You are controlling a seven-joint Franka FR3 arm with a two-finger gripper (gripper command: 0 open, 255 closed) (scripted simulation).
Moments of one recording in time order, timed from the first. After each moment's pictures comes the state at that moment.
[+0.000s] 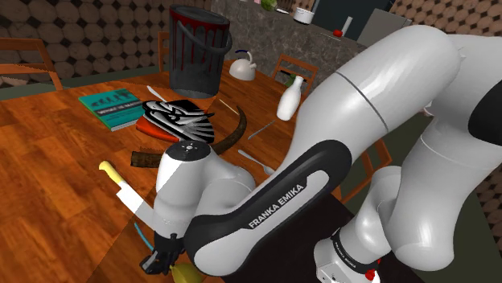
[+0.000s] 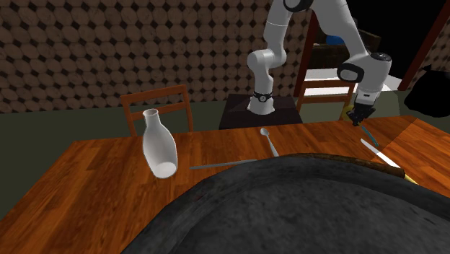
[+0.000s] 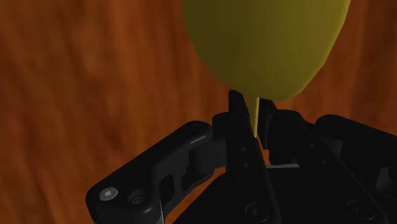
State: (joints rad) arm 0.65 0.22 0.37 -2.35 0.24 2.62 0.54
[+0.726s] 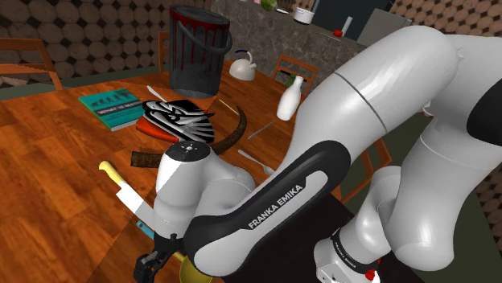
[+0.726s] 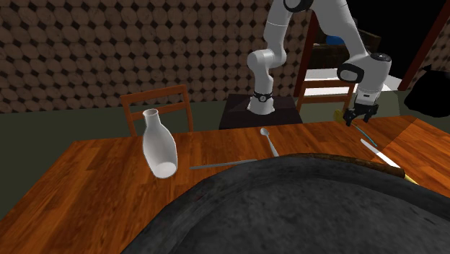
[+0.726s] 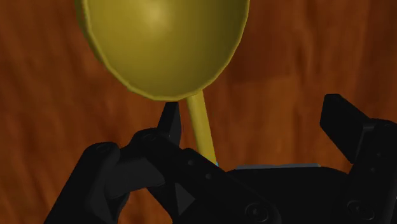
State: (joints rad) arm 0.65 0.23 0.37 -2.35 0.24 2.63 0.54
